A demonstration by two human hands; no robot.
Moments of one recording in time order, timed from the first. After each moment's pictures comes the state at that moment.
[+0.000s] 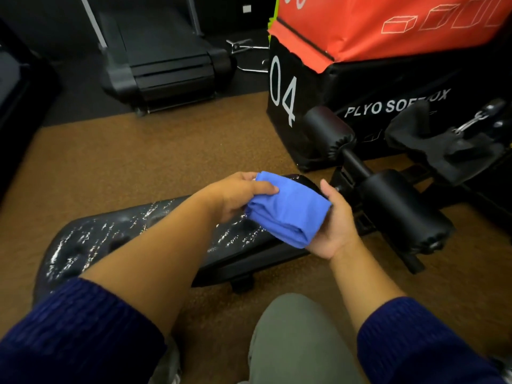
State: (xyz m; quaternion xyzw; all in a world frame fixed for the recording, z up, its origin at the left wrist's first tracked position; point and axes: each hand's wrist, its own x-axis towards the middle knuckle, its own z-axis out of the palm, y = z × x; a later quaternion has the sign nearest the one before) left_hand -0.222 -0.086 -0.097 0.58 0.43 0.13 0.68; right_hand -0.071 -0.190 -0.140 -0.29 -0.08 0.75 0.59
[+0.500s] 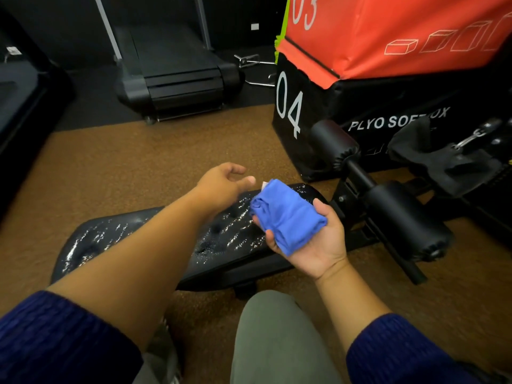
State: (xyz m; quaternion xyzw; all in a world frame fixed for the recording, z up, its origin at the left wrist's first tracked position) left_hand -0.271 -0.081 -0.081 0.65 0.50 0.26 0.51; right_hand -0.118 -0.202 -0.131 -0.15 -0.11 0.79 0.58
